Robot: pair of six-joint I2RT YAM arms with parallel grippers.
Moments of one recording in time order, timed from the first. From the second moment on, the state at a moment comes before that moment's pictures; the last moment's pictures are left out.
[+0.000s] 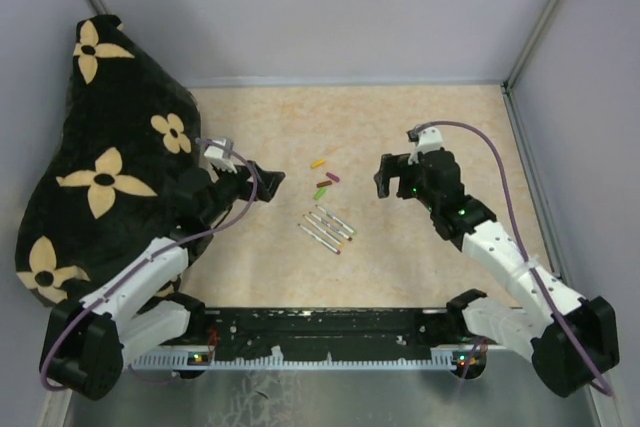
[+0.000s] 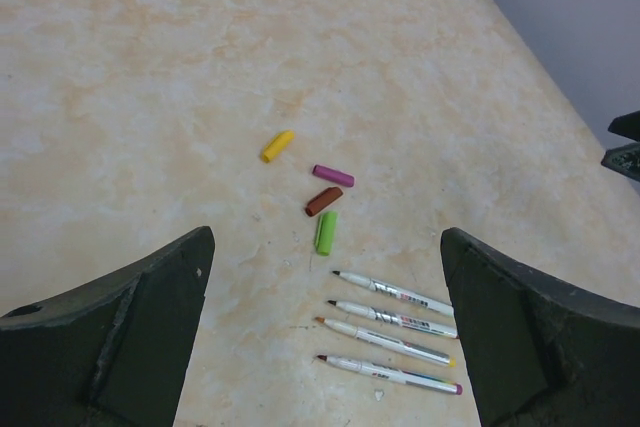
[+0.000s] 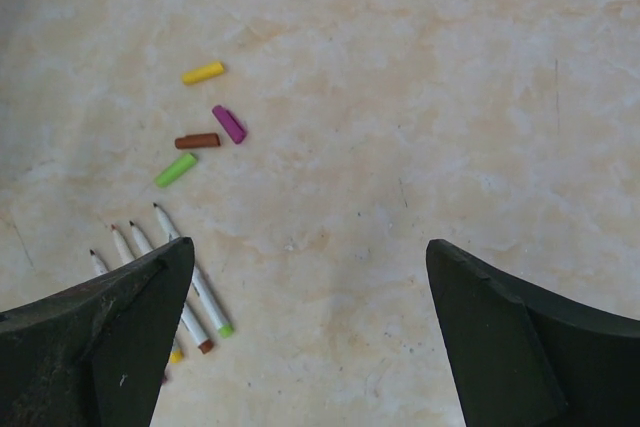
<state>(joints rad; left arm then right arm) -0.37 1.00 0.50 0.39 0.20 -0.39 0.43 0.97 0.72 -0.13 0.07 0.24</state>
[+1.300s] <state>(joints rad) -0.56 1.03 0.52 0.32 0.05 -0.37 0.77 1.36 0.80 -0.15 0.12 0.10</state>
